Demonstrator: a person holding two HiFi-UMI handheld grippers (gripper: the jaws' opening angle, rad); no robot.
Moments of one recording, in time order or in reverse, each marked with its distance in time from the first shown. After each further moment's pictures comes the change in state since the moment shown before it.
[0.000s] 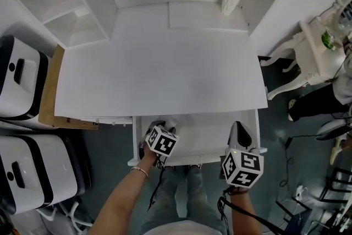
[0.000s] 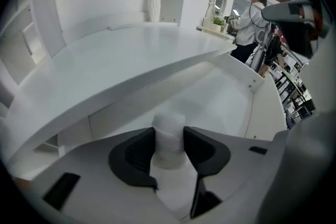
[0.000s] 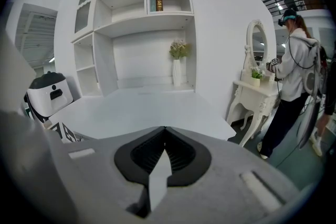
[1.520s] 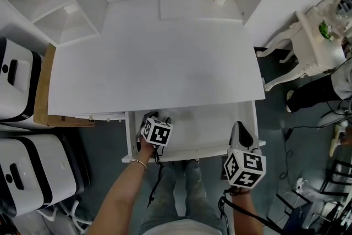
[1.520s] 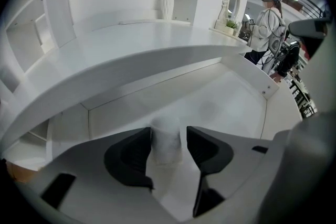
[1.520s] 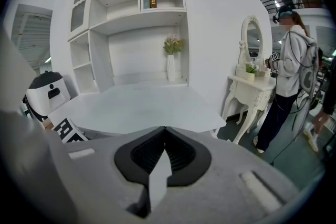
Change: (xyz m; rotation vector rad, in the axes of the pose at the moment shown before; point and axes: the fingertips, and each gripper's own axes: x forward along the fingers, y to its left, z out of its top) left arm 0.026 0.015 0.002 -0.093 -0.017 0.066; right arm -0.011 -0.026 -0.026 0.031 0.039 -0.023
